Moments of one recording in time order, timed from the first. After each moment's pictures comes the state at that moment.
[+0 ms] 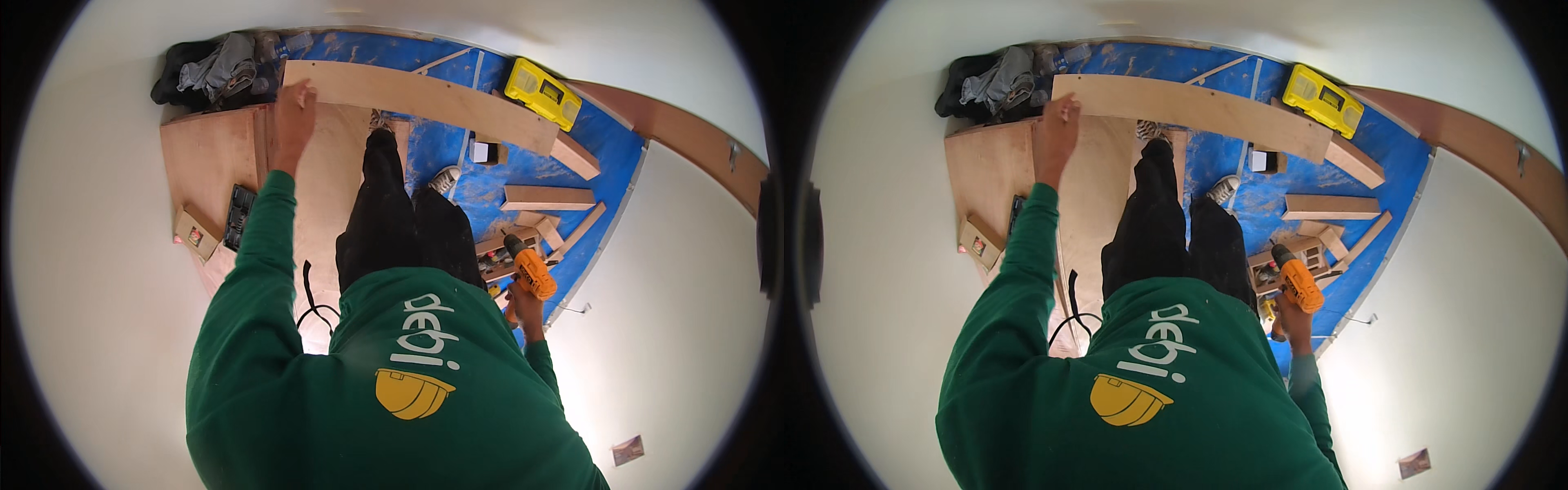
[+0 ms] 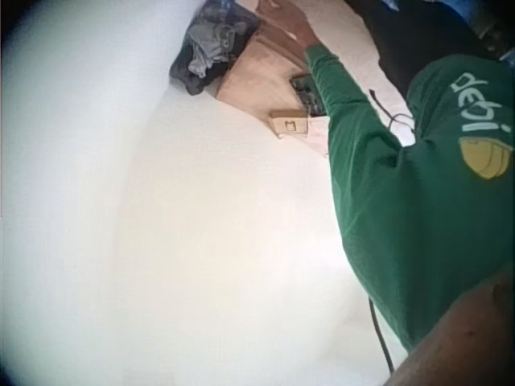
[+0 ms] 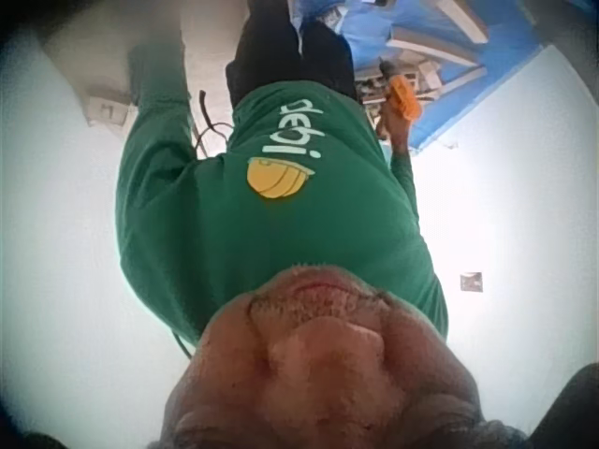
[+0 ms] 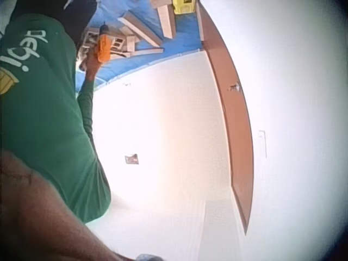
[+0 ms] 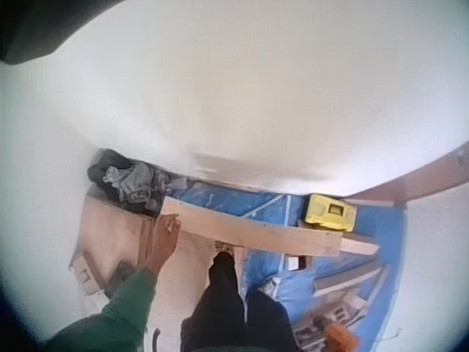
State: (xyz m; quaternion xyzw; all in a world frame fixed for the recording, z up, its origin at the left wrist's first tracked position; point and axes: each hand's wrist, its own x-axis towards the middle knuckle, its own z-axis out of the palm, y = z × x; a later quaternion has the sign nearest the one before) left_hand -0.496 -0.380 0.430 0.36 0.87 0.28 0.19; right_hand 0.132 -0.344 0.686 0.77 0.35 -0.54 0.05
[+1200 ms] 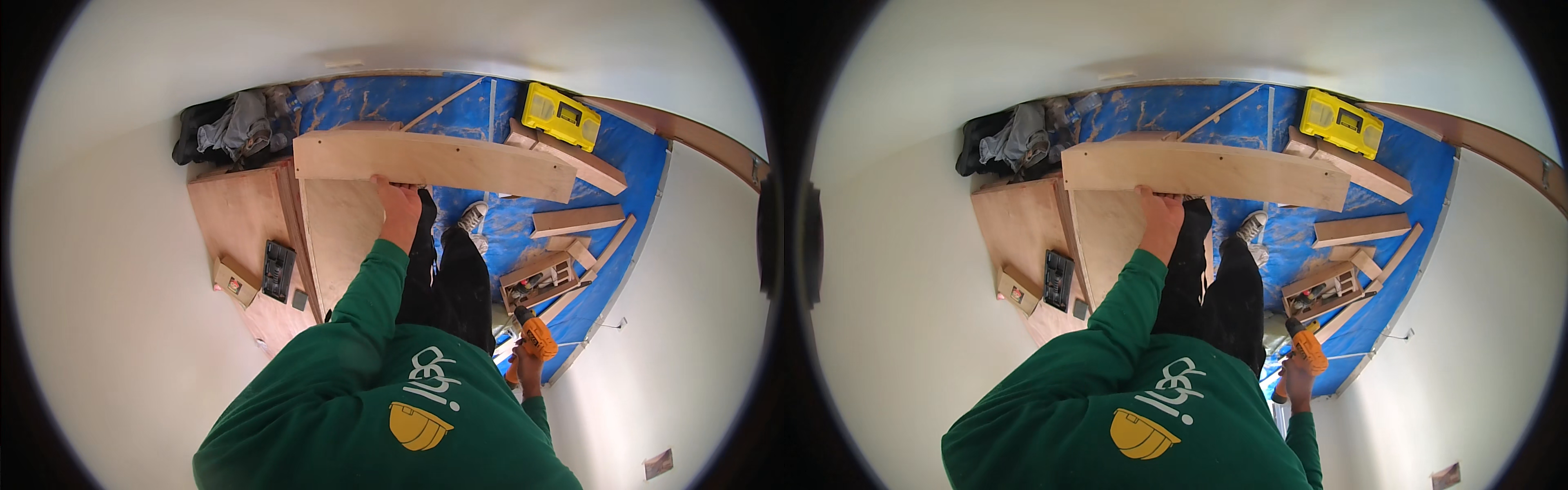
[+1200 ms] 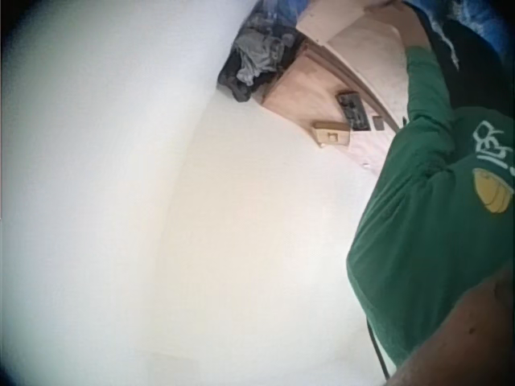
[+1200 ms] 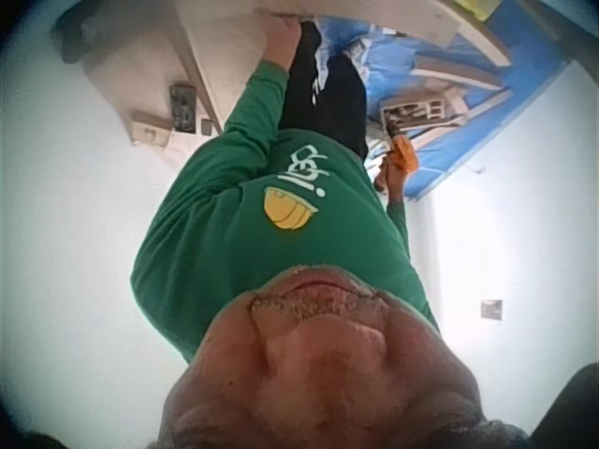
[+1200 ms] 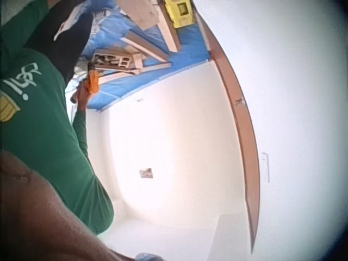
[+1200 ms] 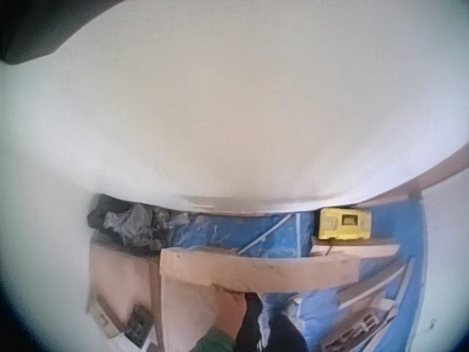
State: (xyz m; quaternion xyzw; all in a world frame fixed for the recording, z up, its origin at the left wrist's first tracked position) left_hand -0.290 -0.380 0.432 -0.42 0.47 0.68 0.38; right_hand 0.157 -0.505 0.735 0.82 0.19 -0.54 0.02
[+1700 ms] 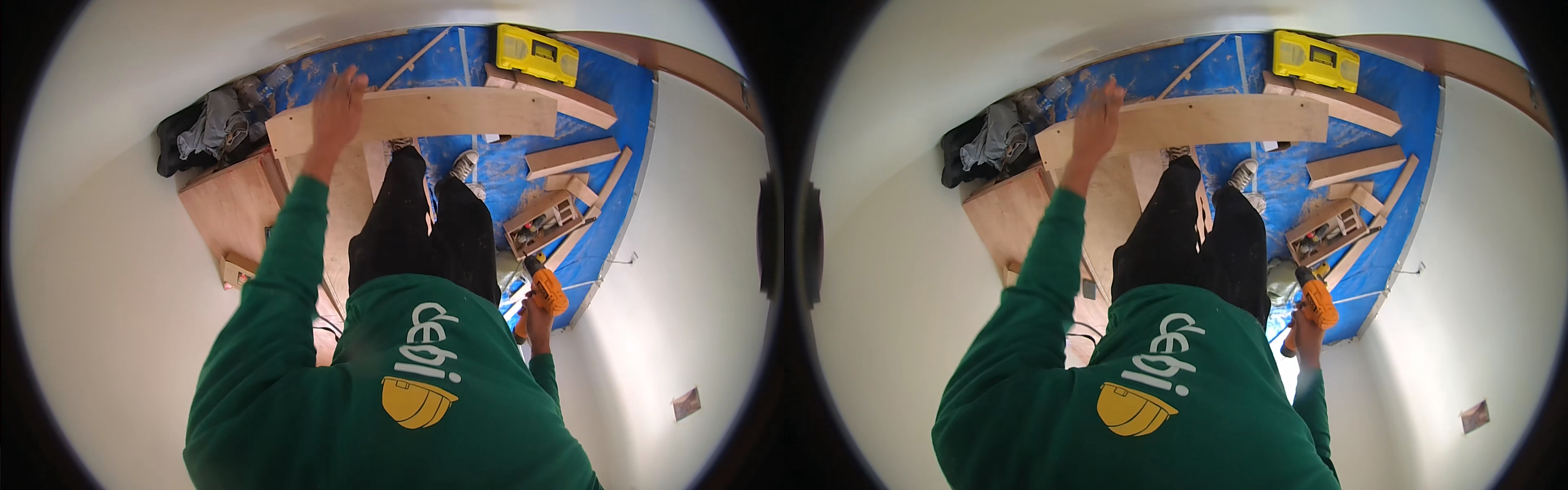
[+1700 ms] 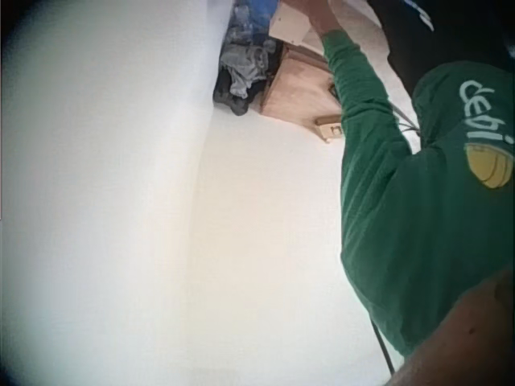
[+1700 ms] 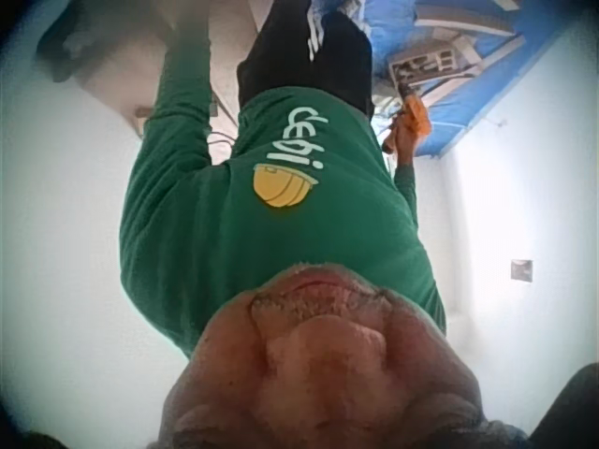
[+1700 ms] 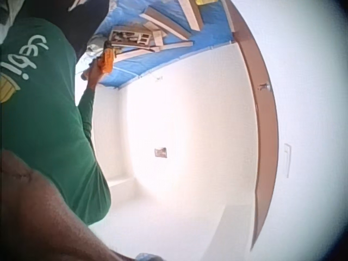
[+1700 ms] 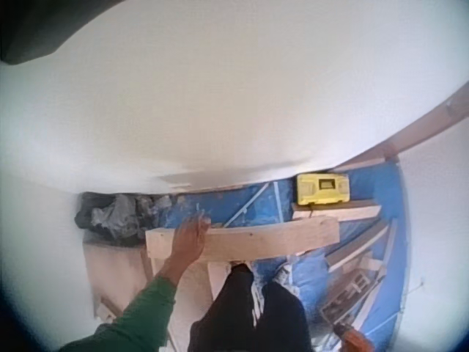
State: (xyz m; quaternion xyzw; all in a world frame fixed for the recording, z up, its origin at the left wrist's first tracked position) left_hand -0.425 -0.316 0.479 0.49 0.79 0.20 0.30; right_hand 0.127 -0.518 0.760 0.85 0.18 -0.49 -0.06
